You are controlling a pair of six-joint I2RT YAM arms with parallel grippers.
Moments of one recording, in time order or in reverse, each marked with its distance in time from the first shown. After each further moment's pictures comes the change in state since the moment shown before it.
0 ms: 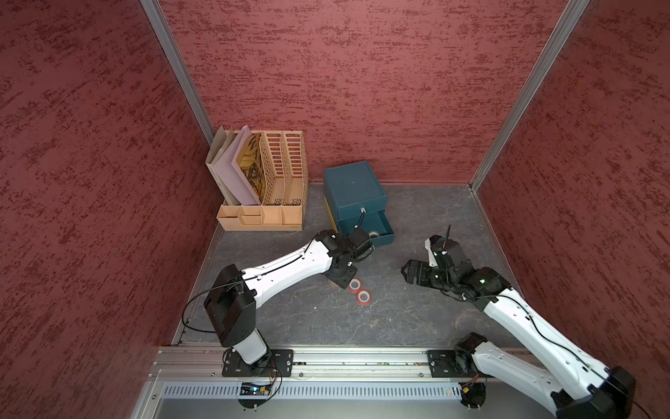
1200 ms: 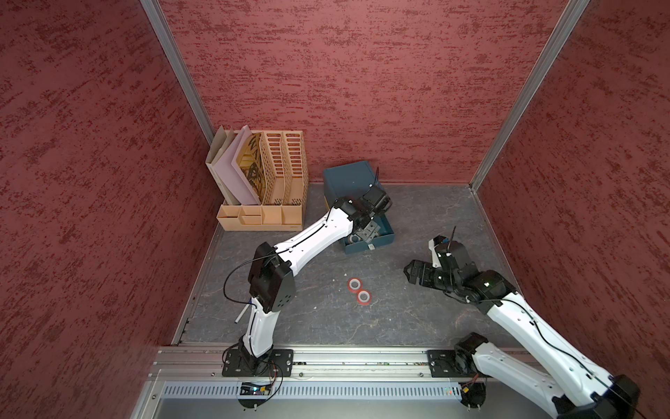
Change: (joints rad) left arm 0.099 0.368 0.550 0.138 -0.203 0.236; right arm -0.020 -0.034 -0.015 -0.004 0.000 0.003
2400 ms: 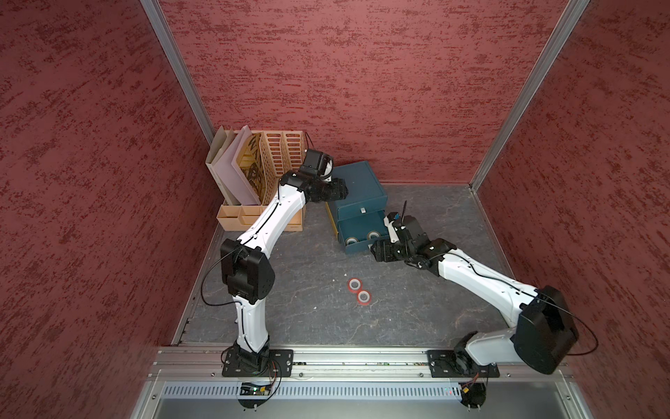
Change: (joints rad) left arm 0.409 -0.066 0.027 0.185 0.582 -0.356; right arm 0.113 0.525 0.221 0.369 -0.005 -0.218
